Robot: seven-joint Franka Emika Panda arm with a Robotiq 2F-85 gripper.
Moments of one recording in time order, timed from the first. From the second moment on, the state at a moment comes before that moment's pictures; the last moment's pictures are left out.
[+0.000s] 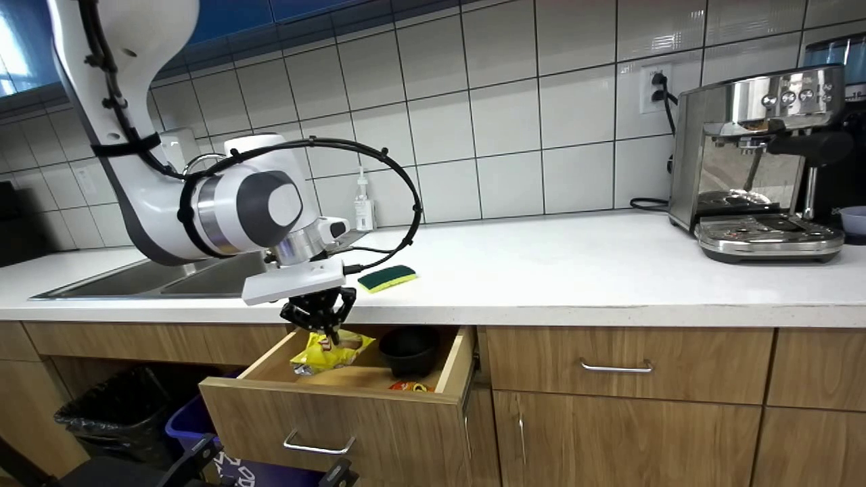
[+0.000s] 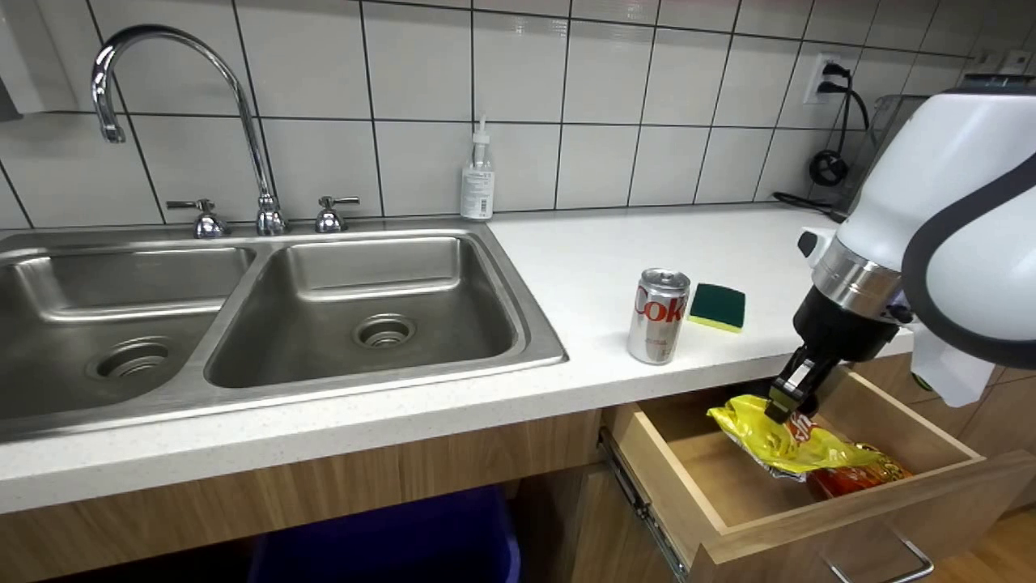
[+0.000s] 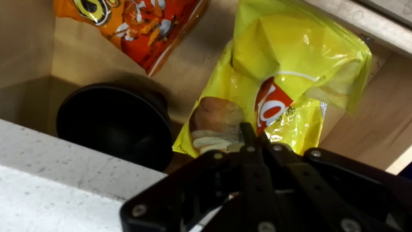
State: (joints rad) arm 0.07 0.25 0.00 -2.69 -0.16 3.11 -0.29
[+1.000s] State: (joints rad) arm 0.26 0.38 -0.18 -2.62 -0.16 3.25 -0.25
